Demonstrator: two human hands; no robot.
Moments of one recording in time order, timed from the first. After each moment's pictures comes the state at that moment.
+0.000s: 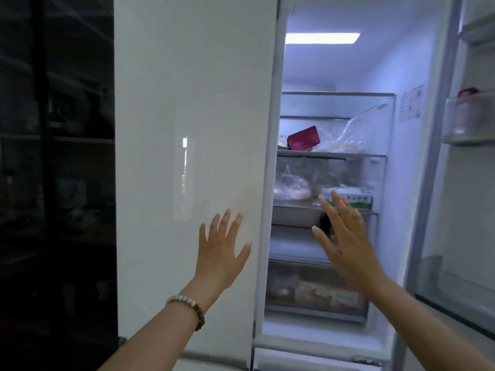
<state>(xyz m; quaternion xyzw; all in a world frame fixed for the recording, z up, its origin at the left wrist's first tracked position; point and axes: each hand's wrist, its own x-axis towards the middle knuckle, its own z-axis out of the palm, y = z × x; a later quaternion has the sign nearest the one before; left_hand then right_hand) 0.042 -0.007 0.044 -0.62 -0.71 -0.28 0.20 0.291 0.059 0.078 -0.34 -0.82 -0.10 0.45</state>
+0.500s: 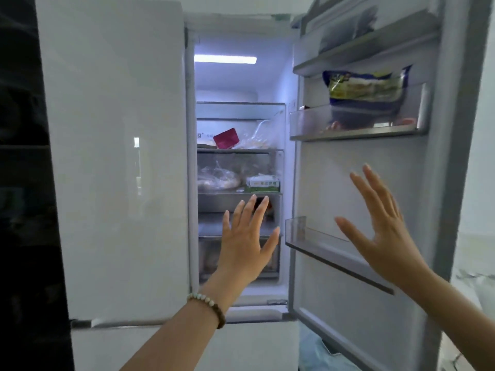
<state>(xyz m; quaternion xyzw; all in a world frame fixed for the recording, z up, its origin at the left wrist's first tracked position) 0.316 -0.133 0.078 -0.72 -0.57 -0.36 0.17 0.555 -0.148 0.114 -0.40 -0.76 -0.13 0.49</state>
